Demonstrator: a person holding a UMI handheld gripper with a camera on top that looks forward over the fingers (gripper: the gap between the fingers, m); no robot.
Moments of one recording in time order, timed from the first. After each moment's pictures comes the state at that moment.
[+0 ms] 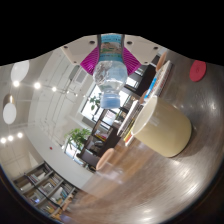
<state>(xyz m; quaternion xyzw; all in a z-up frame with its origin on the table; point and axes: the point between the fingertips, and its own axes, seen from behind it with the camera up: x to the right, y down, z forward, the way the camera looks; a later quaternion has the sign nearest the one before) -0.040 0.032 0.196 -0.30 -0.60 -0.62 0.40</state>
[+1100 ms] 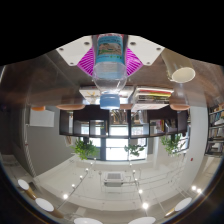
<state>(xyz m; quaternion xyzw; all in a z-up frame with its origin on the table) 0.097 0.012 0.086 -0.76 0.03 -0.03 0.65</state>
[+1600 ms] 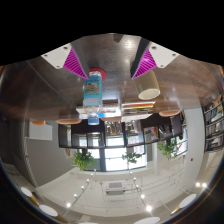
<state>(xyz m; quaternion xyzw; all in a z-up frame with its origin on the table) 0.036 -0.117 0.073 -0.80 0.04 0.01 0.60</state>
